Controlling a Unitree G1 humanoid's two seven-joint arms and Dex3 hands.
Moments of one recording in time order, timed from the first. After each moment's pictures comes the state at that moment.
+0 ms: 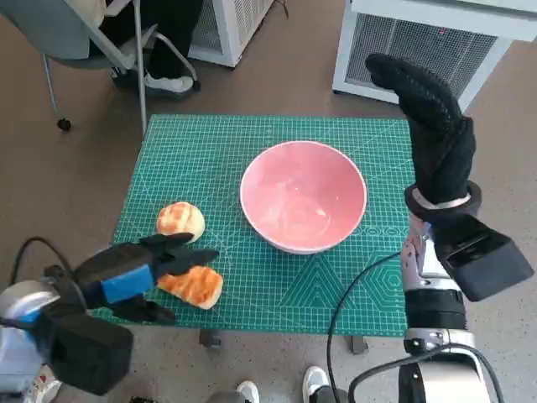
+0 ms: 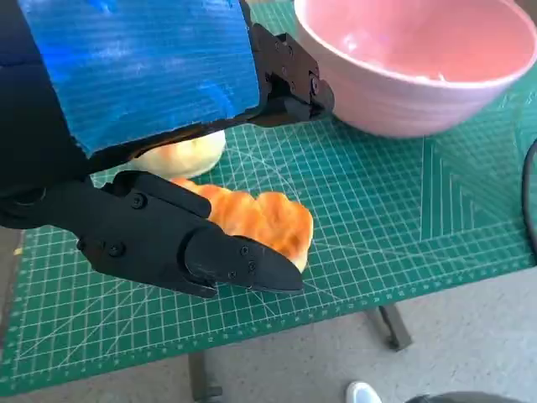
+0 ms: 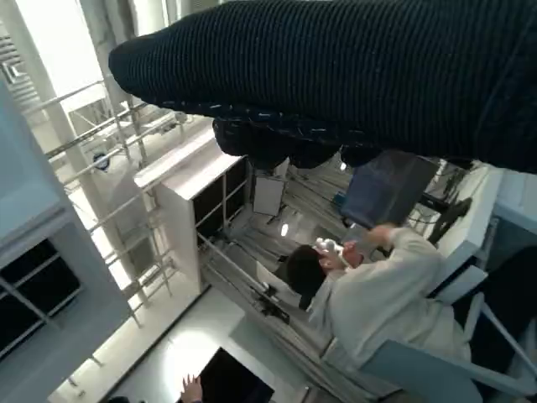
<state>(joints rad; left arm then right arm) -0.07 0.87 -0.03 -0.32 0.24 -0.11 -0.77 -0.80 -0.15 -0.14 0.63 0.19 -0.89 0.36</state>
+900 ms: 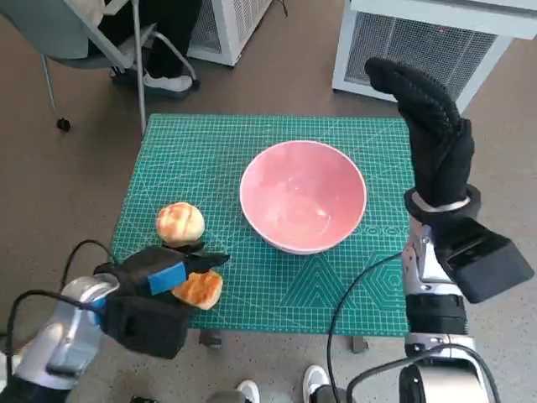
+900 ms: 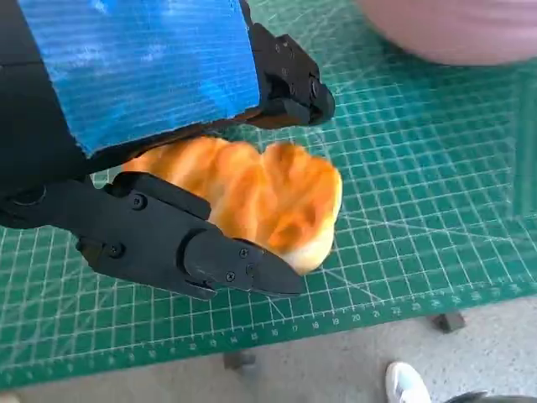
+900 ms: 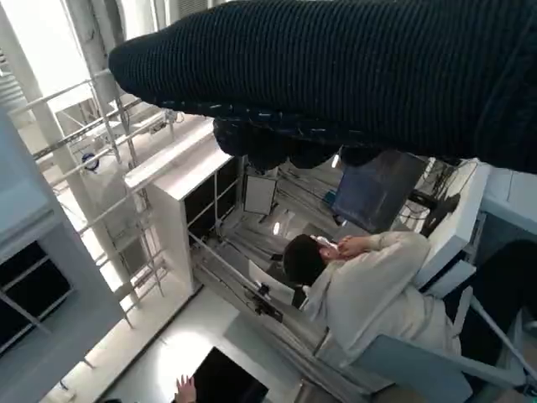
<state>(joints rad) -0.17 0.74 -0.23 -0.10 0.48 -0.01 -0.68 -0.76 -0.15 -0.13 0.58 0.19 -0.85 0.35</state>
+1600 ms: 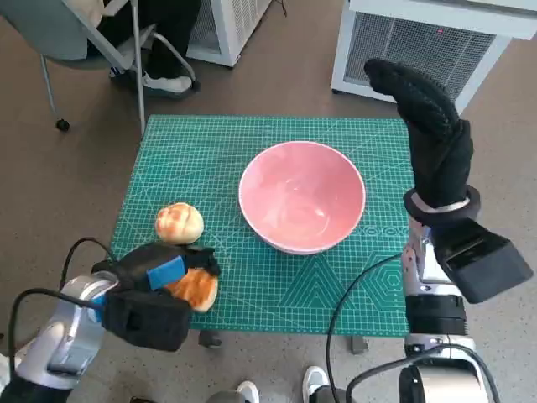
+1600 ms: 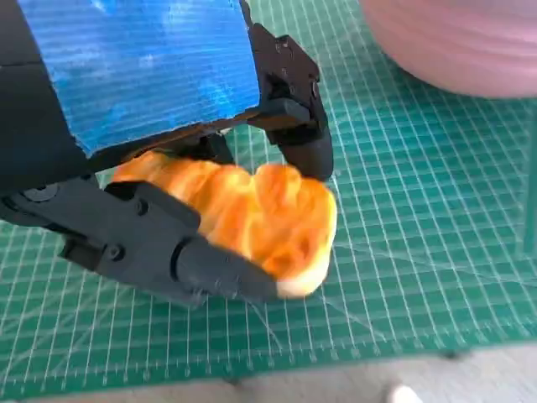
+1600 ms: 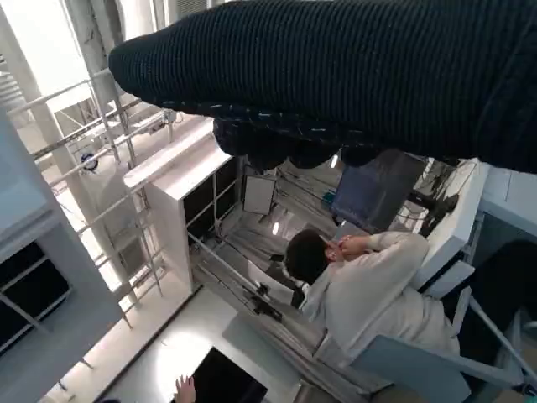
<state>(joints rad) -0.17 0.75 -0.21 -0.14 0.45 0.01 -0.70 -0.76 -0.15 -0.13 0.58 0.19 -0.86 0.35</state>
